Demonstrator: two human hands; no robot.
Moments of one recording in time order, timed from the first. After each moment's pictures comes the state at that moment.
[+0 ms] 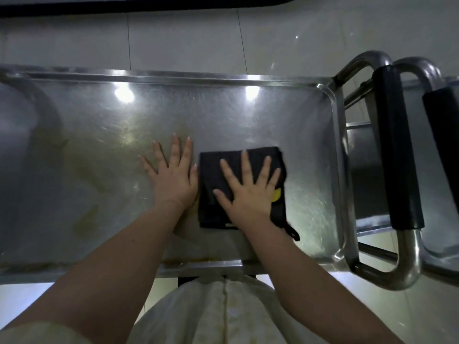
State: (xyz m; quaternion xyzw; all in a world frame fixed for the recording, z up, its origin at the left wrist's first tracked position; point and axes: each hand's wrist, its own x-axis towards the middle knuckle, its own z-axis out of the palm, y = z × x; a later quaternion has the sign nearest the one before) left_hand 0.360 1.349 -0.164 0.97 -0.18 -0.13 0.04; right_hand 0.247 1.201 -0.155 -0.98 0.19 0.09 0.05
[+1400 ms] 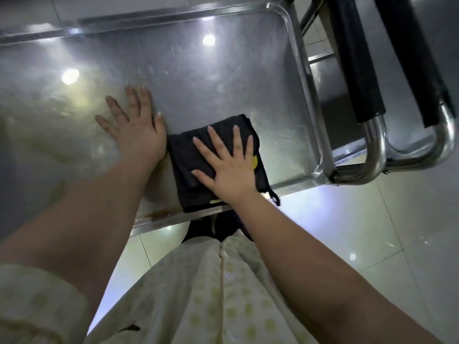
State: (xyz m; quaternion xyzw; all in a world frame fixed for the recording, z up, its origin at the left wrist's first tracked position) left_hand 0.360 1.347 -0.157 0.97 -0.20 -0.12 0.03; right_hand 0.176 1.239 -0.151 -0.98 0.19 0.08 0.07
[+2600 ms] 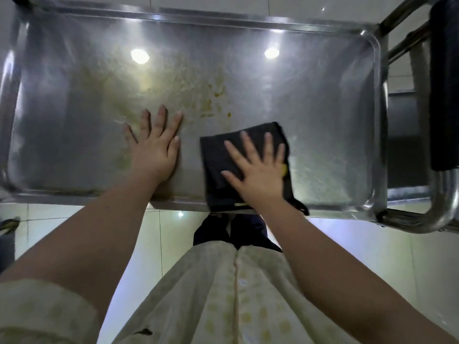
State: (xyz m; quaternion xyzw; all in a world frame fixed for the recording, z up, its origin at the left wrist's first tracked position) left_hand 0.348 1.486 -0.161 0.97 -0.20 -0.14 0.04; right_hand 0.197 1.268 -0.160 -0.99 0.10 0.07 0.08
